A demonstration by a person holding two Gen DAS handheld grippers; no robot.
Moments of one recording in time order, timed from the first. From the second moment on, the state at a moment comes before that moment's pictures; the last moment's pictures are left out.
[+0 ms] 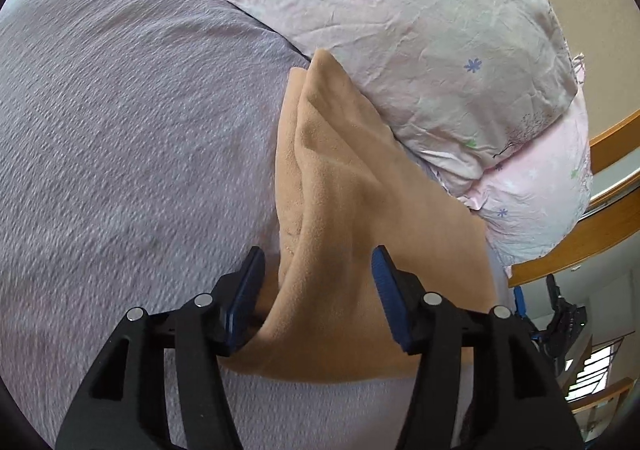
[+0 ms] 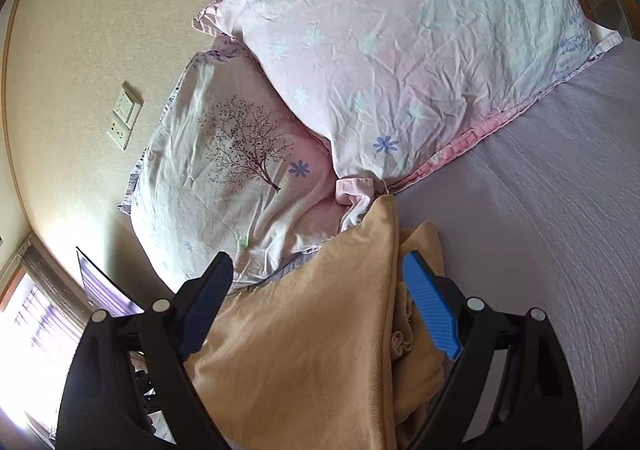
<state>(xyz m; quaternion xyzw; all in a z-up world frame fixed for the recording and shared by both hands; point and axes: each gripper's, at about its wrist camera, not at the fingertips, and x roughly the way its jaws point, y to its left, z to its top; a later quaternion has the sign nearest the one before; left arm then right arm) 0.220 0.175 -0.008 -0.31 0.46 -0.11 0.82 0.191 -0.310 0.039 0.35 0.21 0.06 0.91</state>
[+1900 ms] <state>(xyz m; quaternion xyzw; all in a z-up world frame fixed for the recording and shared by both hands) 0.265 0.044 0.022 -0.18 0.42 -0.28 0.84 0.227 -0.247 -0.007 0.33 0.42 0.19 0.82</state>
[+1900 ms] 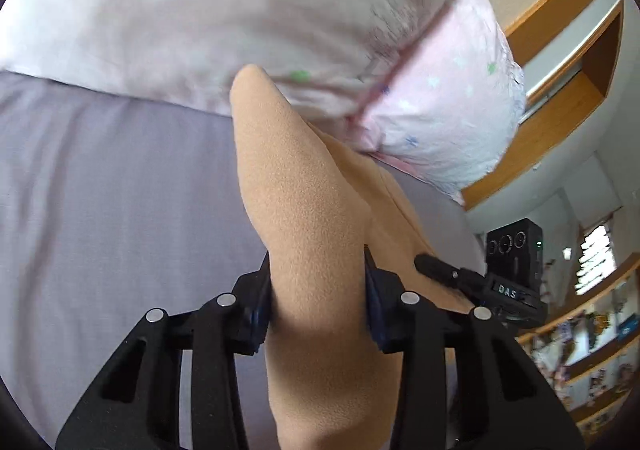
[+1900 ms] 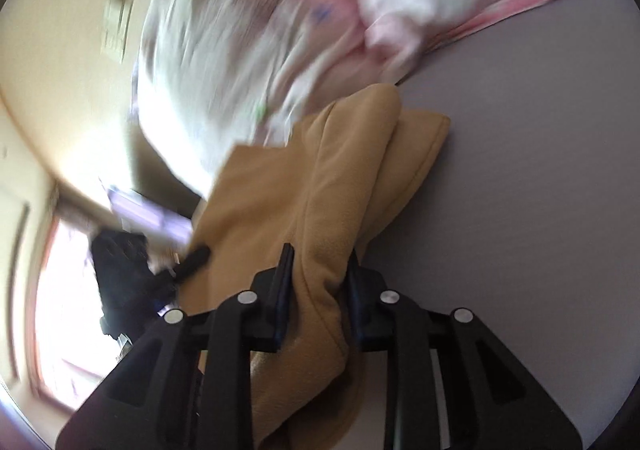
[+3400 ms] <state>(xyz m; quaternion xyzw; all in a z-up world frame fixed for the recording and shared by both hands) 0.130 0.050 -0.009 0.03 0.40 -0.13 0.91 0.093 -0.157 0.013 0.11 0.40 -0.02 0.91</state>
